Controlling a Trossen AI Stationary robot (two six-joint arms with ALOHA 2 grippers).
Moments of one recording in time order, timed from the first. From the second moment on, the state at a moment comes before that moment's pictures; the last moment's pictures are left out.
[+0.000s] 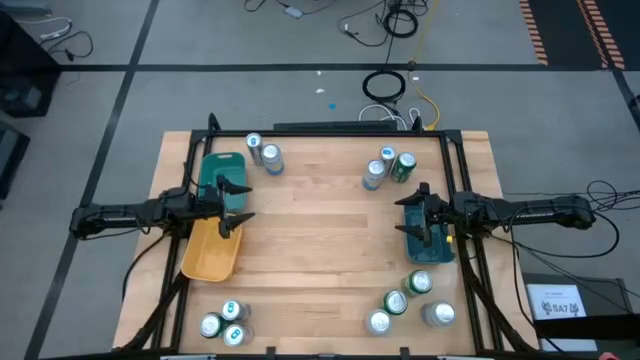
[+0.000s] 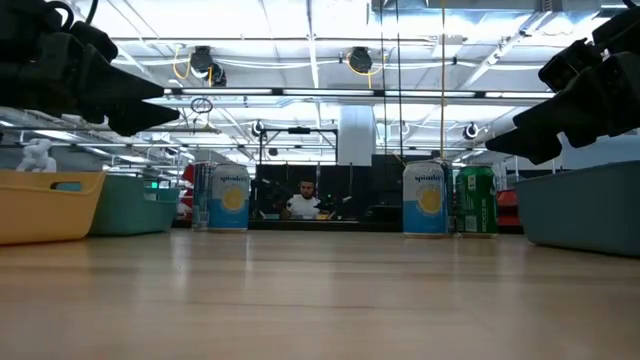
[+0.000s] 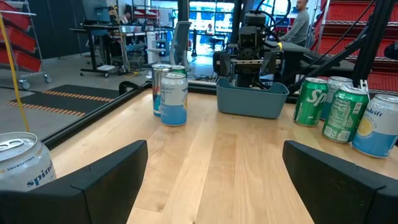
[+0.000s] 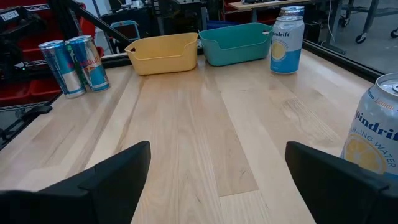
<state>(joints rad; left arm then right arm) 0.06 0.08 0.00 0.02 -0.08 -0.05 0.00 0.24 0.02 0.03 0.05 0.15</state>
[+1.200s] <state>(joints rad) 0.06 0.08 0.00 0.12 -0.17 -0.65 0.00 0.24 0.02 0.03 0.06 0.15</state>
